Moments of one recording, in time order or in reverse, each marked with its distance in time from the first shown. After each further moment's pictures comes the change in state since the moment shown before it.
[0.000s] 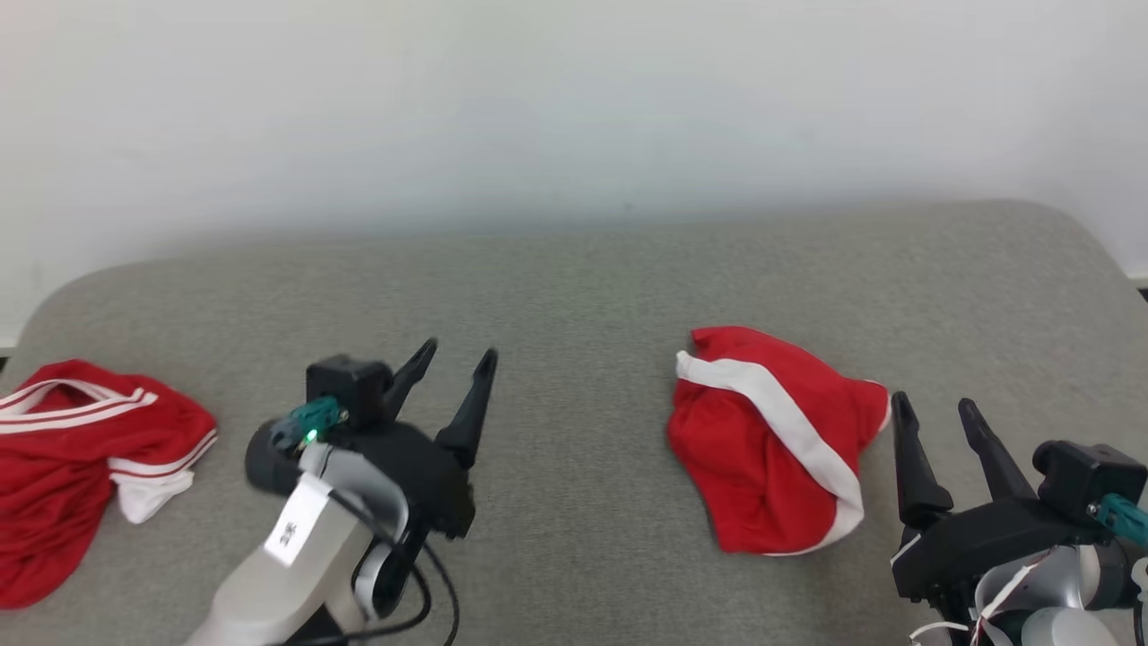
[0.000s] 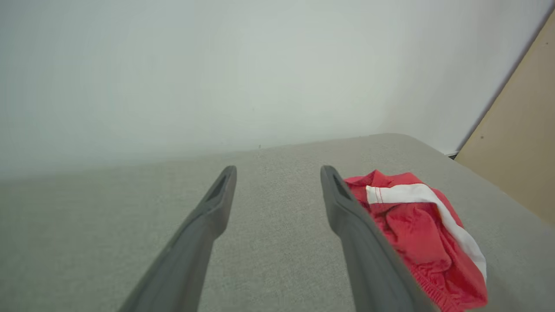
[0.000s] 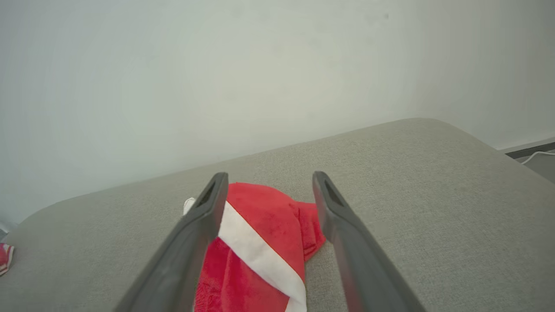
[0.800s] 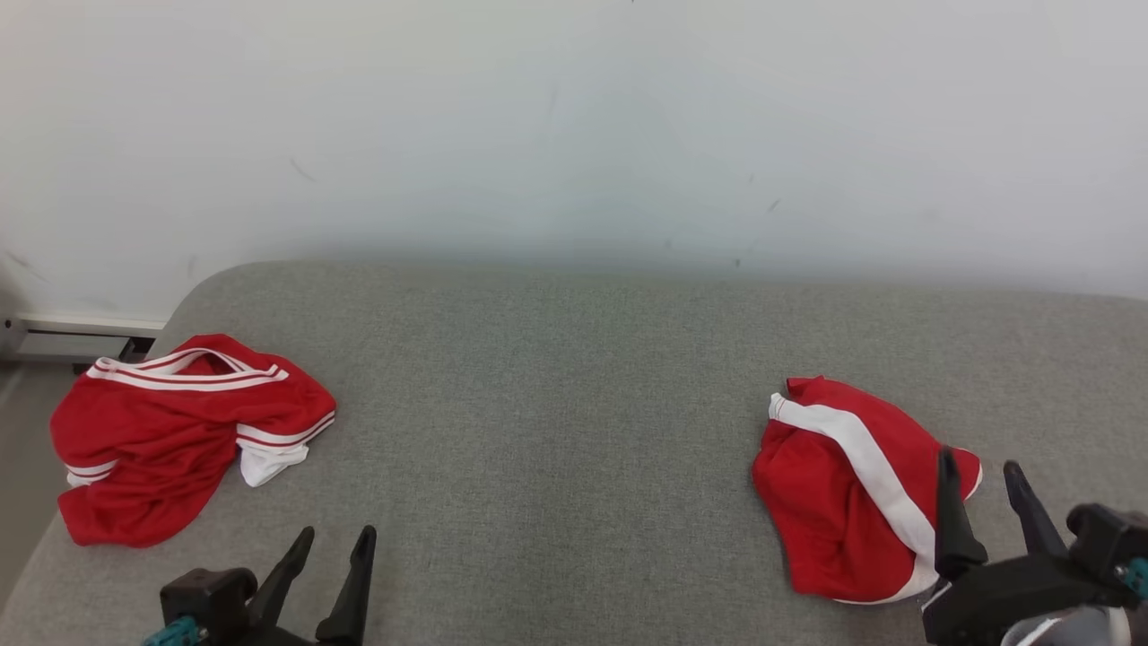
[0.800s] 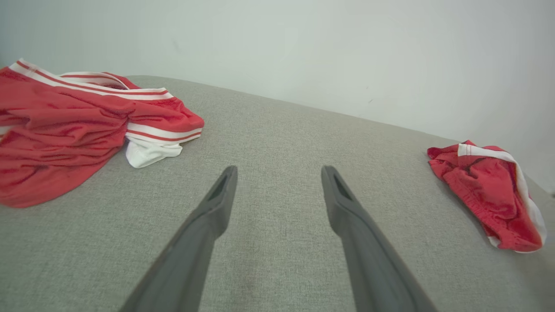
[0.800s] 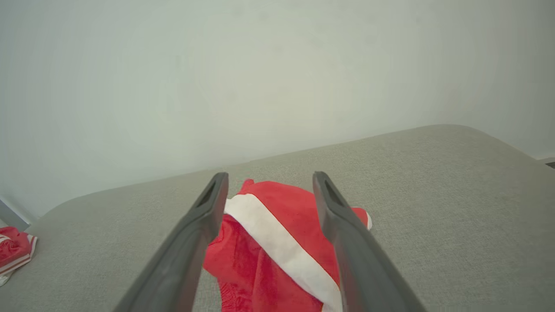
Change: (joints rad) left arm 0.515 0.245 0.198 -0.421 -0.016 0.128 0.000; right arm 0.079 0.007 -0.061 0.066 -0.002 -0.017 -0.094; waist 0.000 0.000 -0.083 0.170
